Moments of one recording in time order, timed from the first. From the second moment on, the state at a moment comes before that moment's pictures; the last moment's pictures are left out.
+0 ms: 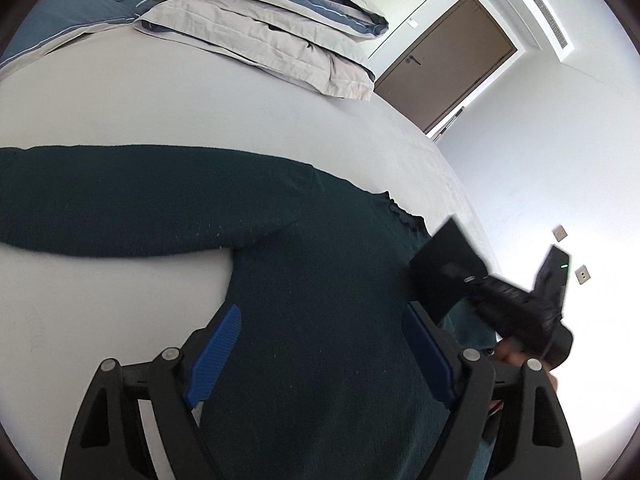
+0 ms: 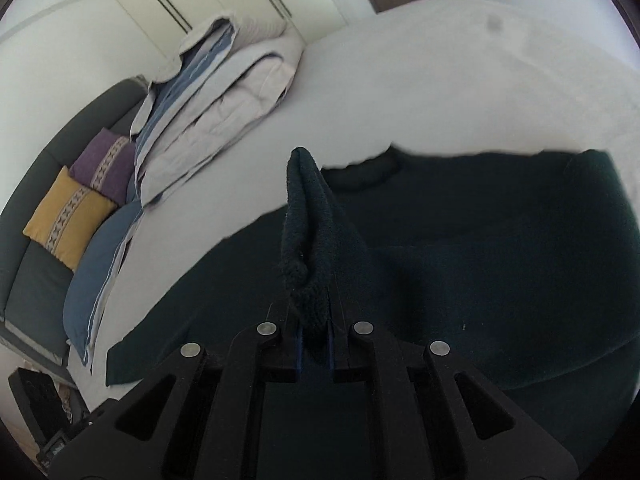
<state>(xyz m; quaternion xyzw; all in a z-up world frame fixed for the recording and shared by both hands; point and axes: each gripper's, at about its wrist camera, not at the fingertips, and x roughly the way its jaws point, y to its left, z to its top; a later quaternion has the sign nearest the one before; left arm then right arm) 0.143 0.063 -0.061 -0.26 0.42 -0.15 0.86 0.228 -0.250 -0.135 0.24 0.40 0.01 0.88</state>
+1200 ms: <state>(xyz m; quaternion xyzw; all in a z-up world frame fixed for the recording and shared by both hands) 0.279 -0.084 -0.078 -0.13 0.45 -0.19 0.86 0.021 -0.480 -0.106 0.38 0.29 -0.12 0.87</state>
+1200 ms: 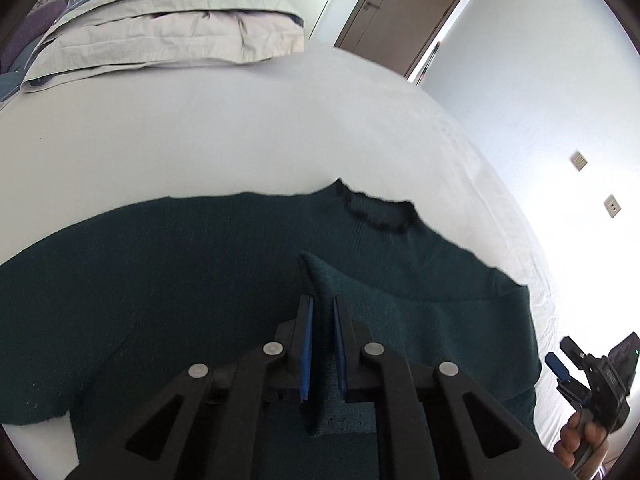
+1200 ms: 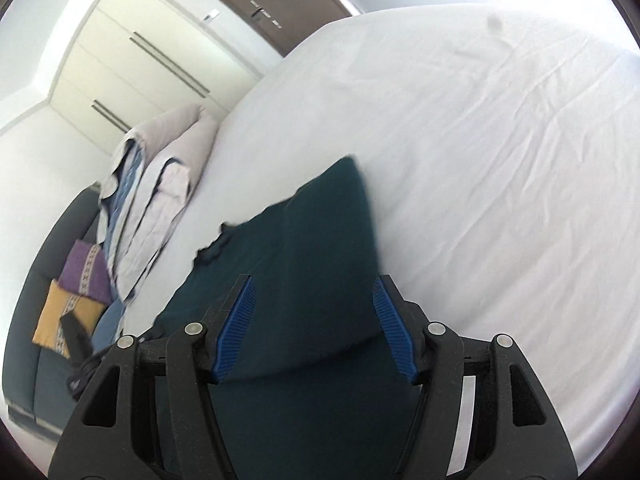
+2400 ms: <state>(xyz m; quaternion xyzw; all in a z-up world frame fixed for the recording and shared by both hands) 0.271 -0.090 -0.116 -0.09 0.44 -0.16 0.88 0.117 -0.519 -0.138 0.29 0.36 -0.12 0.88</state>
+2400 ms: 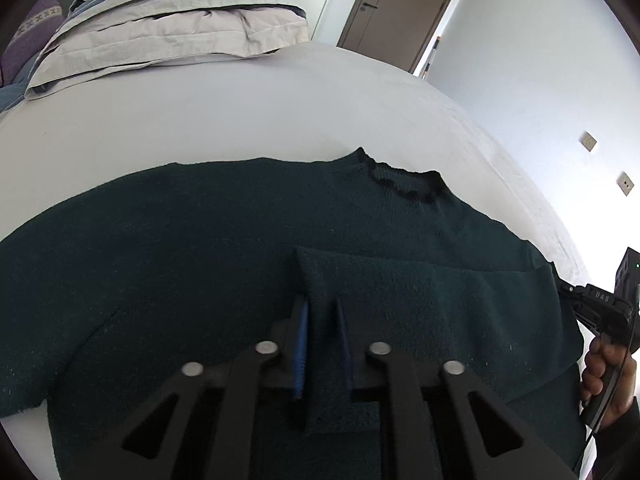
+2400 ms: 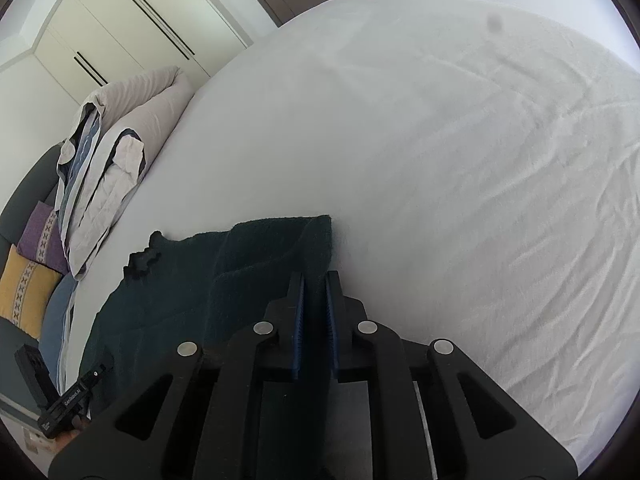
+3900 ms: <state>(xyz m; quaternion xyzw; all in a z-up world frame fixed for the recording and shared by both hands) 0.267 -0.069 -0.131 -0.12 0.42 -0.15 0.89 0.034 -0.485 -0.153 0.24 0.39 -0.13 0.88</state>
